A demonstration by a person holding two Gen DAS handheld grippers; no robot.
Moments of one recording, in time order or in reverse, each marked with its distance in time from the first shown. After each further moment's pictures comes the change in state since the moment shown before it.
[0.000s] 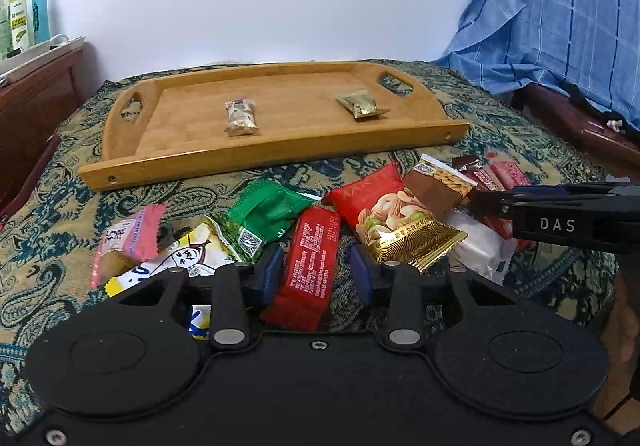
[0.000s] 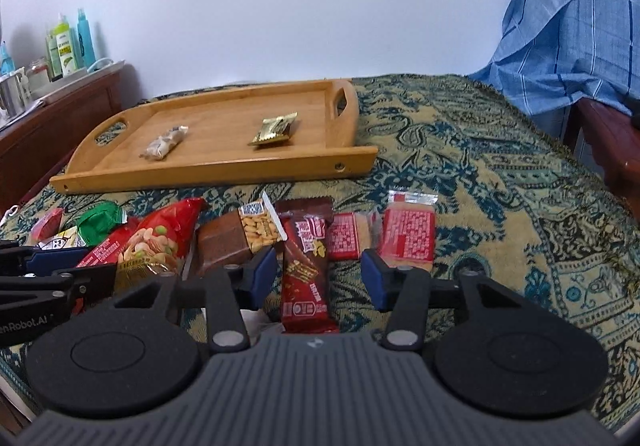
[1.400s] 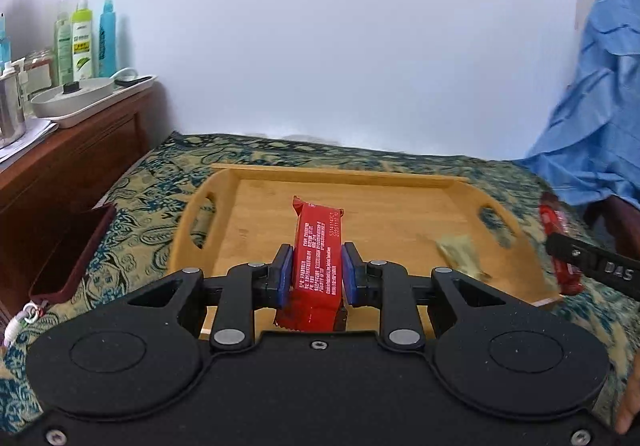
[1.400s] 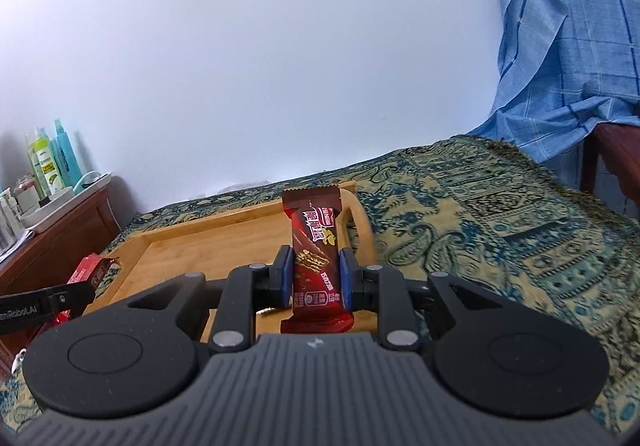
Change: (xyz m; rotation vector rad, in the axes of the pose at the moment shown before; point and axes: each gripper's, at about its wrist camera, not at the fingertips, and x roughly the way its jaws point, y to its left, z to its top) left arm 0.040 0.070 0.117 -0.183 -0.130 0.190; right arm 0.044 -0.004 0.086 0.175 -0.203 0.039
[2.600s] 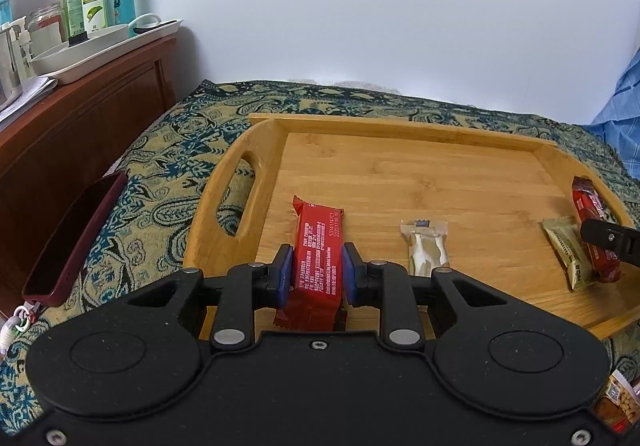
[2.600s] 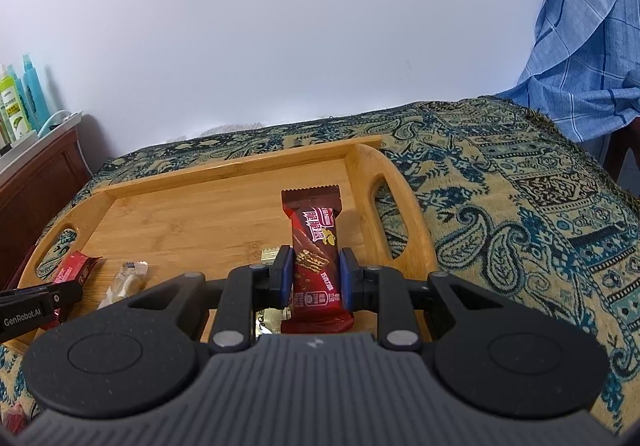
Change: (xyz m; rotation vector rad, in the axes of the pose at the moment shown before) left arm 0.088 0.030 -0.004 -0.010 0.148 0.122; right arm 0.090 0.031 0.005 -0.078 0.183 -0.058
